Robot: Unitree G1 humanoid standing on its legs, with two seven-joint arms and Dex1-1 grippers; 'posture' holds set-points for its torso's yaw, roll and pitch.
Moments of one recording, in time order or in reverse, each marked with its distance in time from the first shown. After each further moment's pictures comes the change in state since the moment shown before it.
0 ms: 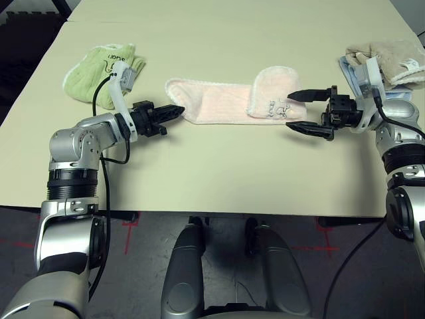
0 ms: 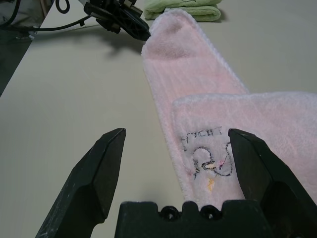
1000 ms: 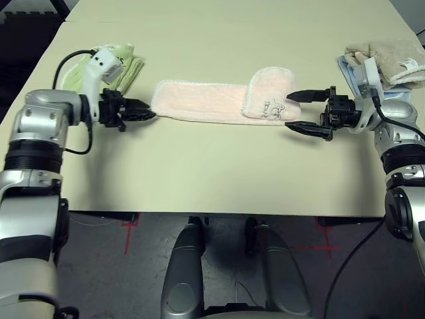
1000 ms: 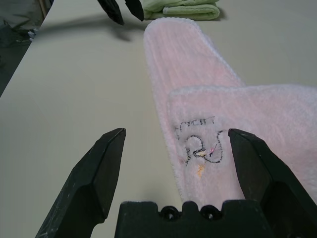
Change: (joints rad) left arm -0.134 0.324 -0.203 0.164 0.317 -0.205 -0.431; right arm 0.002 0.006 0.000 -0.002 -0.001 0.012 -0.002
